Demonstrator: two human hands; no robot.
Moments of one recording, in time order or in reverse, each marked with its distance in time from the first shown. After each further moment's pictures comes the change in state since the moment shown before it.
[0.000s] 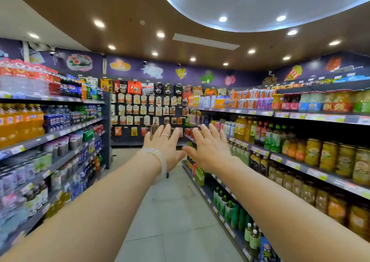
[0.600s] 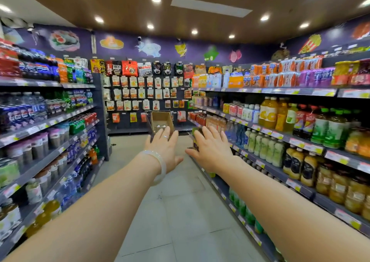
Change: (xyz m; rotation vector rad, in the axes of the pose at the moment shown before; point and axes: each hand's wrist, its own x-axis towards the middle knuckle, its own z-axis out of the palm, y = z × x) left_hand 0.307 -0.143 0.184 0.038 -0.151 -0.007; right_hand 0.307 0.010 0.226 -0.029 -0.140 0.008
